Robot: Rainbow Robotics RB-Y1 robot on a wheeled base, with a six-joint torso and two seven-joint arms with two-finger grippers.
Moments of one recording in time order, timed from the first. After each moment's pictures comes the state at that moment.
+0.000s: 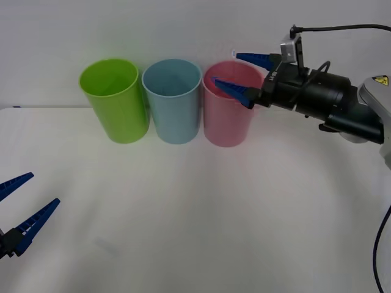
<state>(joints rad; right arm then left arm) -0.68 -0.64 0.31 -1.20 0.89 -0.81 -0.03 0.35 0.40 0.52 -1.66 -0.96 -1.22 0.00</state>
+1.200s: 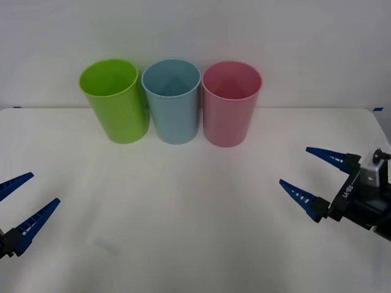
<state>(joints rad) 0.27 -0.83 0.06 -1.86 0.78 -0.63 0.19 0.35 0.40 0.52 -1.66 -0.96 -1.22 0.00</state>
